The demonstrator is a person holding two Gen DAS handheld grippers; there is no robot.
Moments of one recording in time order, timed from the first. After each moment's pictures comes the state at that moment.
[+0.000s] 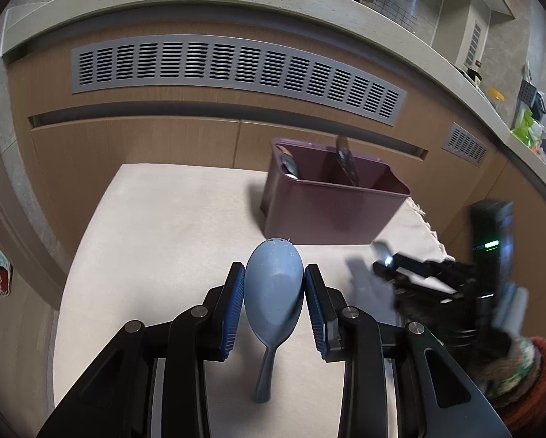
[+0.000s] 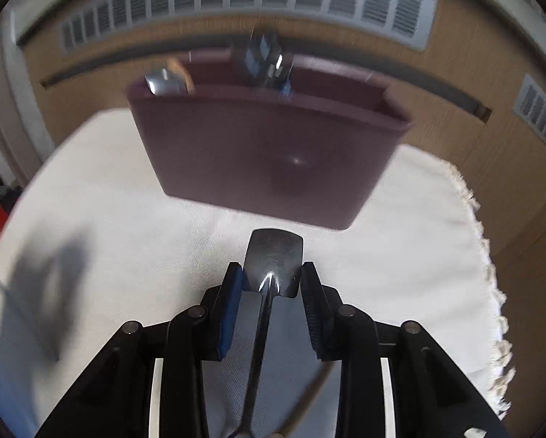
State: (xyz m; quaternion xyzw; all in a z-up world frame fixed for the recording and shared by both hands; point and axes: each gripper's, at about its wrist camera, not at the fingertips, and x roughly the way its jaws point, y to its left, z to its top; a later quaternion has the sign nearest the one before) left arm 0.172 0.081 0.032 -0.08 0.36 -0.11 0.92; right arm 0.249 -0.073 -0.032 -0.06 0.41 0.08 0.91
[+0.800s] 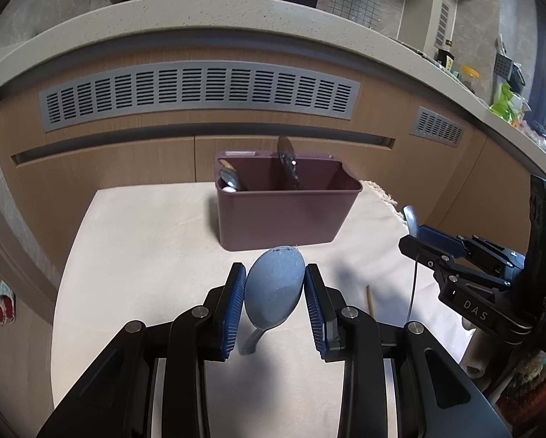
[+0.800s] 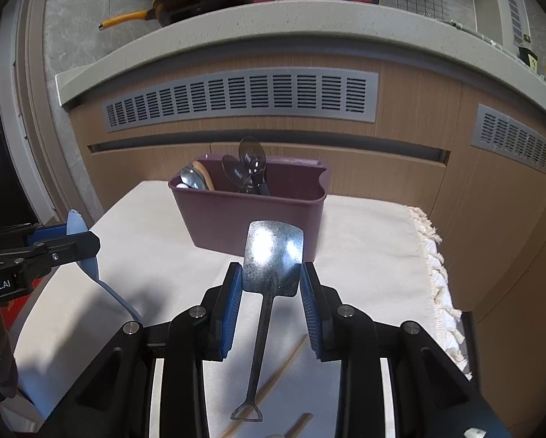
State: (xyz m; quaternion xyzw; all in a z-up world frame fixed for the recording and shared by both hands) left arm 0.156 0.029 0.063 -0.04 0.35 -0.14 0.92; right arm 0.184 -0.133 0.034 -0.01 0.30 0.13 0.94
